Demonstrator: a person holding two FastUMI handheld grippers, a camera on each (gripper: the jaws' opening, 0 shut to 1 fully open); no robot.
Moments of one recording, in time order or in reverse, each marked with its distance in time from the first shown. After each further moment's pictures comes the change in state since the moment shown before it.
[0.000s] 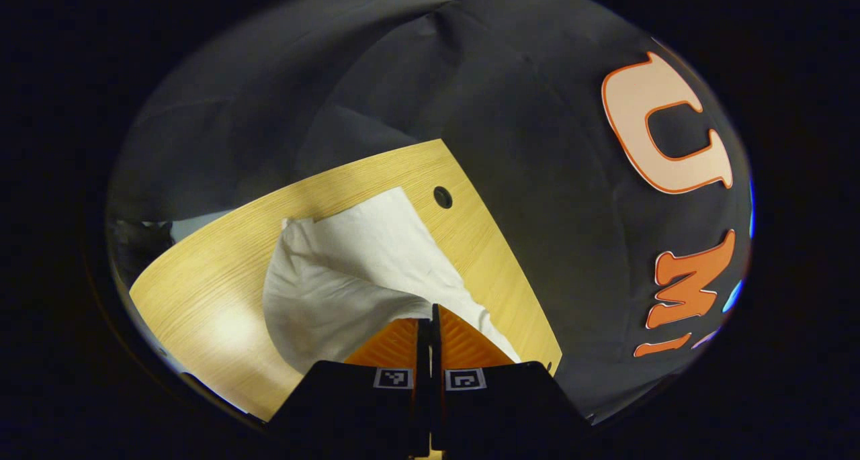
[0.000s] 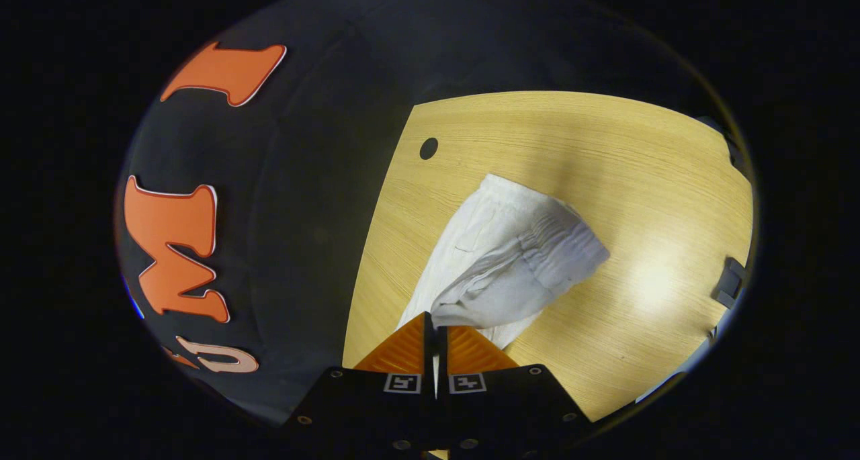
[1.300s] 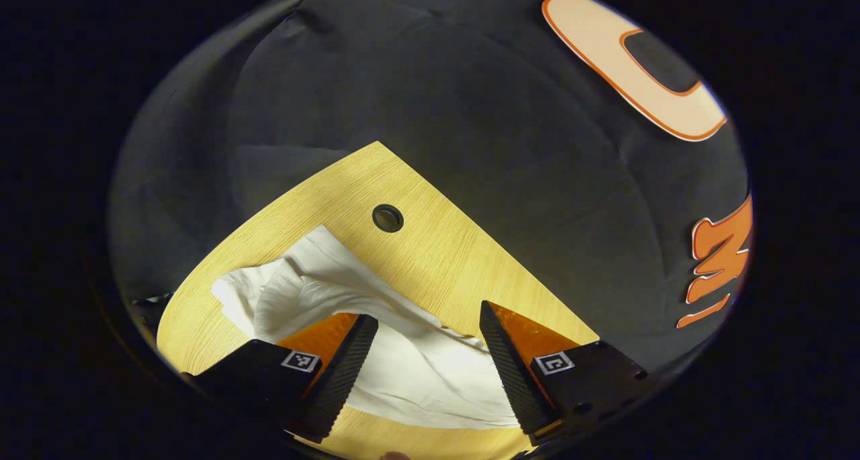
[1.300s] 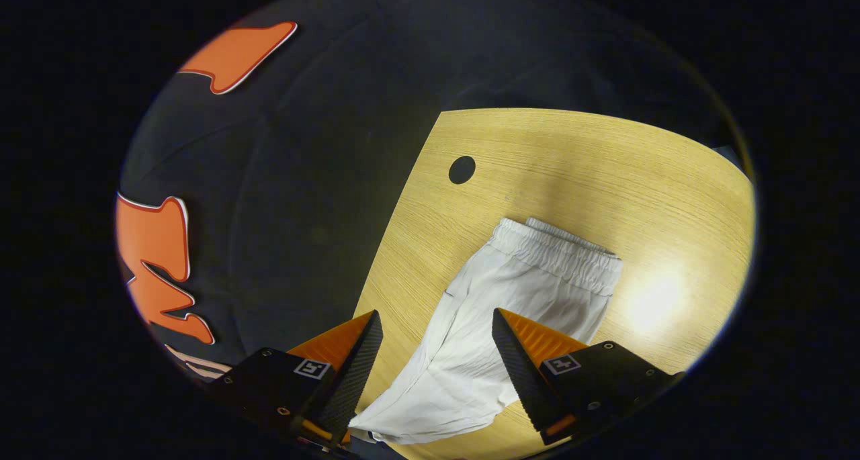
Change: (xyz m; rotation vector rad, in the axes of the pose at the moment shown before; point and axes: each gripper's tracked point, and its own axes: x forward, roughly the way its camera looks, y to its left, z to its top) left arm 0.125 -0.075 0.035 0.245 0.035 0.037; right arm 0.083 0.031 0.065 -0.073 -0.061 0.007
